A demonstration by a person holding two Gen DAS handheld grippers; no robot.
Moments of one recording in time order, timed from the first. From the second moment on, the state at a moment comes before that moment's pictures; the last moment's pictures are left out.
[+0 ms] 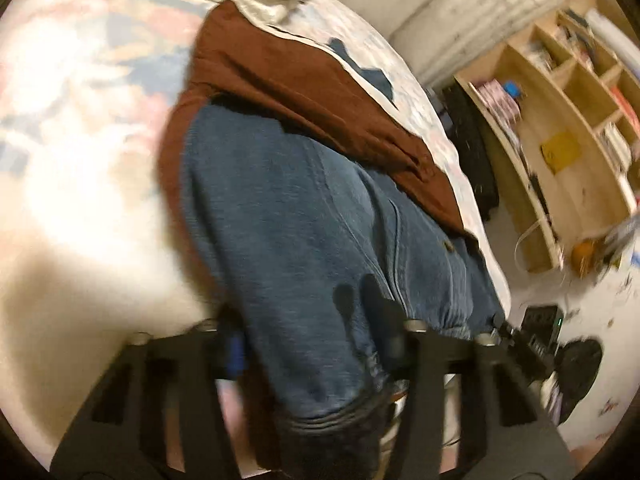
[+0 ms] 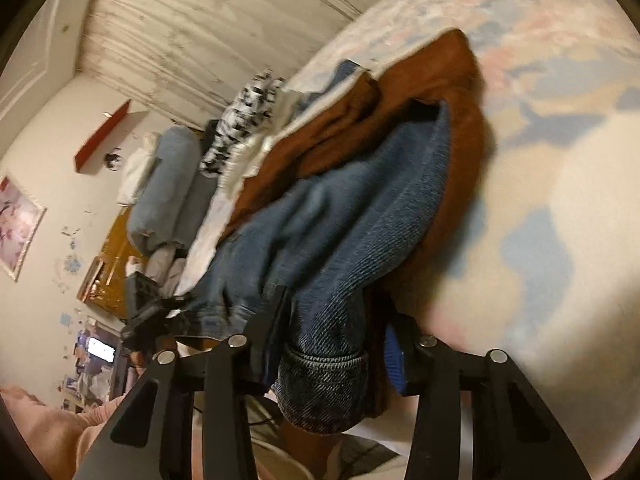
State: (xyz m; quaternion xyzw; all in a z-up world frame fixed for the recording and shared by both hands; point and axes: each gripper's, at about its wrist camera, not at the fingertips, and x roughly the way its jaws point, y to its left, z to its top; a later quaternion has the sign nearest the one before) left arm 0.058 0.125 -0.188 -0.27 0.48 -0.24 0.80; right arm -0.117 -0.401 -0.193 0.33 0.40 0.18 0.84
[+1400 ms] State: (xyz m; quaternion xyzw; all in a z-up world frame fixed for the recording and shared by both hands) left arm 0.155 0.149 -0.091 -0.37 0.44 -0.16 0.80; right arm 0.000 -0.425 -0.072 0.38 0.35 0.11 0.85
